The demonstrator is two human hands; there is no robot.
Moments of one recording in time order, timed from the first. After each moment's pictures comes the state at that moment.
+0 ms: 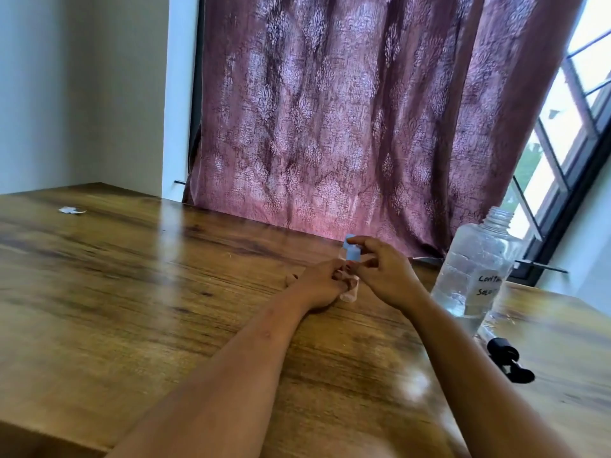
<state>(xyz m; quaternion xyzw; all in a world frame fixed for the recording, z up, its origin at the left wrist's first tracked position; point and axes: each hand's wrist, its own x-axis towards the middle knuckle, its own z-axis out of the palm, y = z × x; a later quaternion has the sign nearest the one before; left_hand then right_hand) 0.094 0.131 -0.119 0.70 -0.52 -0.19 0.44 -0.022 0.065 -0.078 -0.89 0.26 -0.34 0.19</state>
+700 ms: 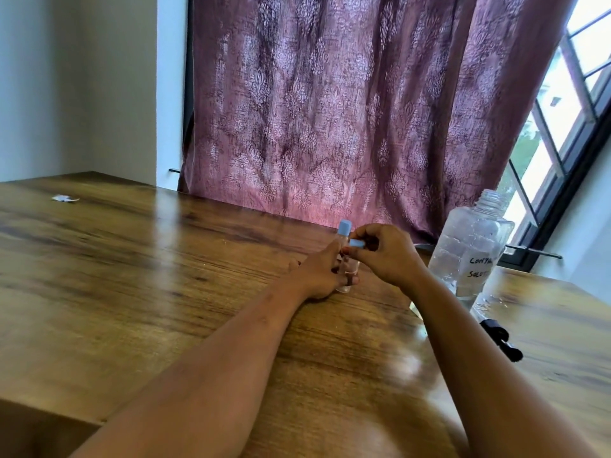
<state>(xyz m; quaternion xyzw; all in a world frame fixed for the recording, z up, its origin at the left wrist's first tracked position) 0.086 0.130 -0.121 0.66 -0.58 -0.20 0.43 -0.033 0.060 -0.071 -0.89 0.26 -0.34 0.15</state>
